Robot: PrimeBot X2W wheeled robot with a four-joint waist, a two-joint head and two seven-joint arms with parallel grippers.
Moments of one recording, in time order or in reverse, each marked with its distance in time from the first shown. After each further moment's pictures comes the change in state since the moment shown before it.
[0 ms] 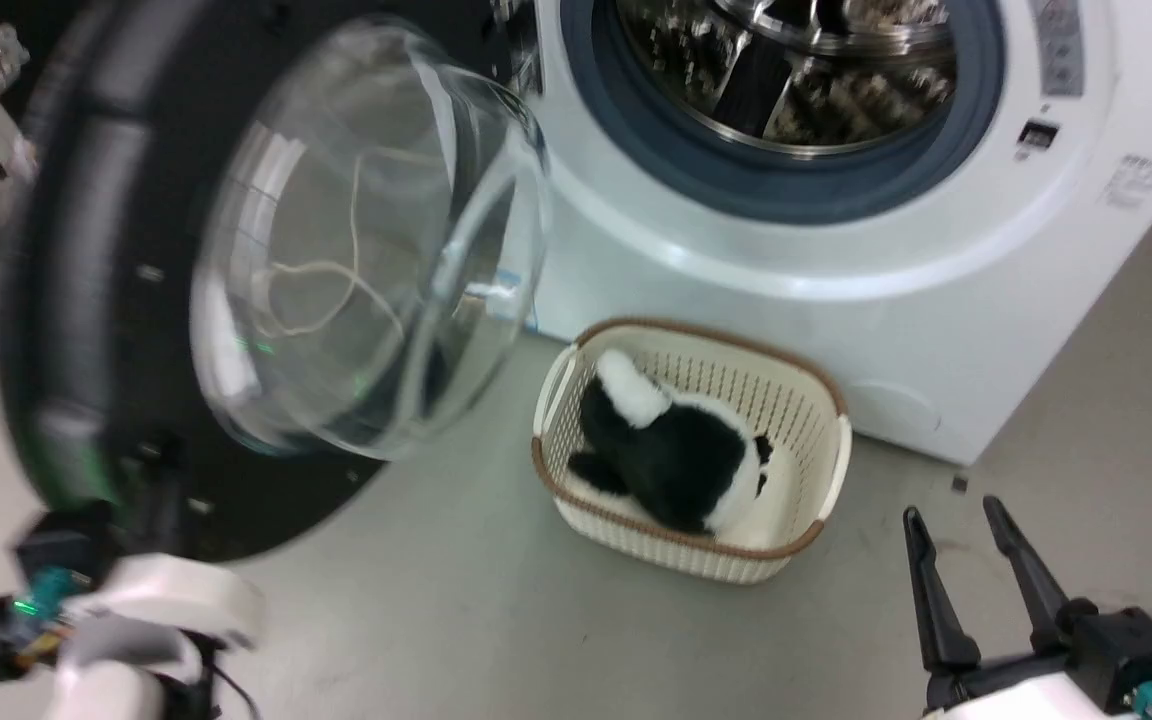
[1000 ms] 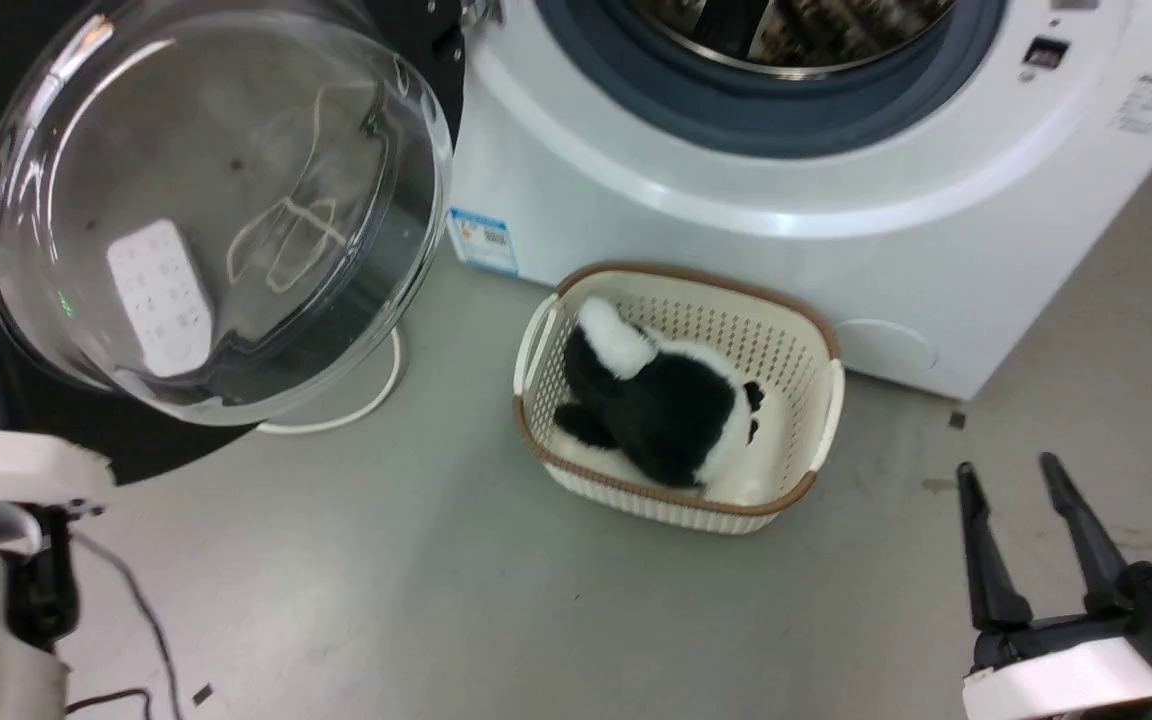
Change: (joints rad) left arm -0.255 0.110 0.162 0.219 -0.040 -0.099 -0.054; right arm -0.051 -0.013 -0.077 -0.027 0.001 0.000 0.018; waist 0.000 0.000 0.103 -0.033
